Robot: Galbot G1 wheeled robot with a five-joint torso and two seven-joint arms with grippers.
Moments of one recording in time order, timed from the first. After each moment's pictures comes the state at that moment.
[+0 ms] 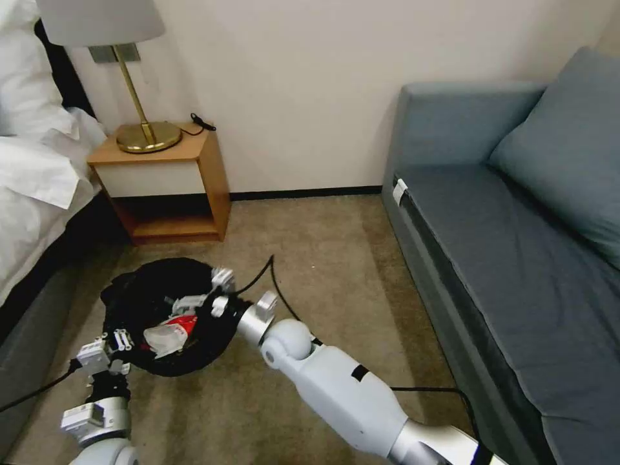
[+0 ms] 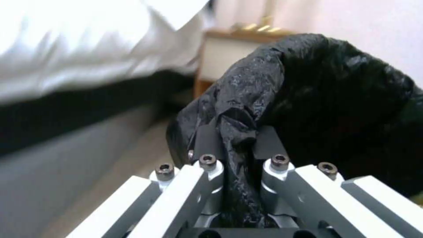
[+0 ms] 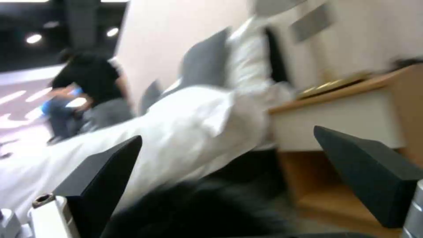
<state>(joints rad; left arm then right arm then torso) 1.64 -1.29 -0.76 -1.88 -0.52 -0.30 -0.29 -0.72 1.58 -0.24 1.28 0.61 0.26 -0.33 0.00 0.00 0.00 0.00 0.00</state>
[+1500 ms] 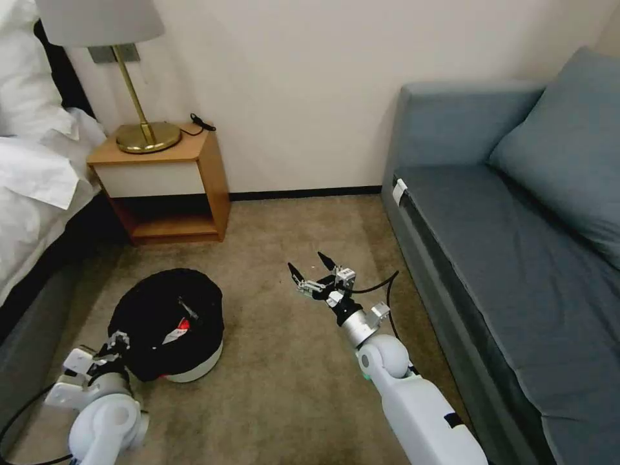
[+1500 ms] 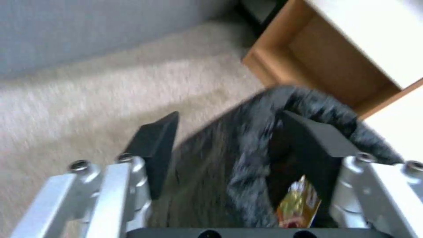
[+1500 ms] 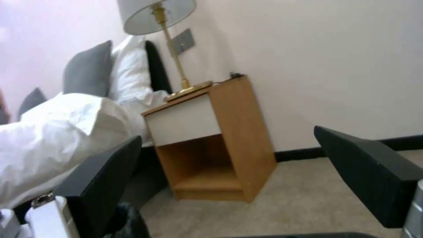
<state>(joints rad) 1.53 -1.22 -0.75 -1.85 -1.06 -0.13 -0.57 -1.03 1.43 0.14 1.45 0.51 0.26 -0.35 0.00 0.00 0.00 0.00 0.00</state>
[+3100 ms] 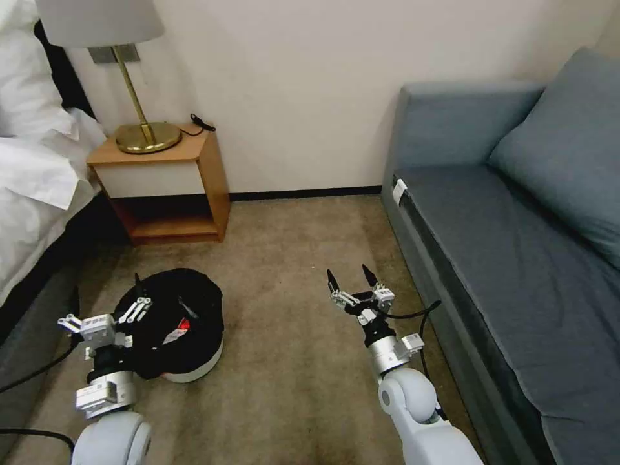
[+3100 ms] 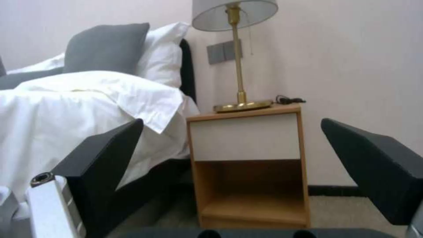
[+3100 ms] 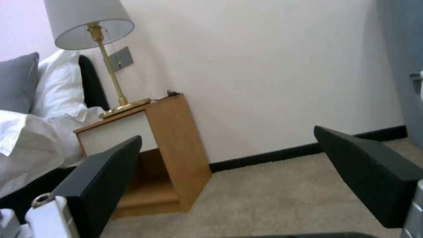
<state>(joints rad) 1.58 -1.26 -0.71 -1.91 -0.12 -0.41 -0.39 -1.25 1.45 0.27 1.64 0.37 0.31 -0.18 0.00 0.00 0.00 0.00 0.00</state>
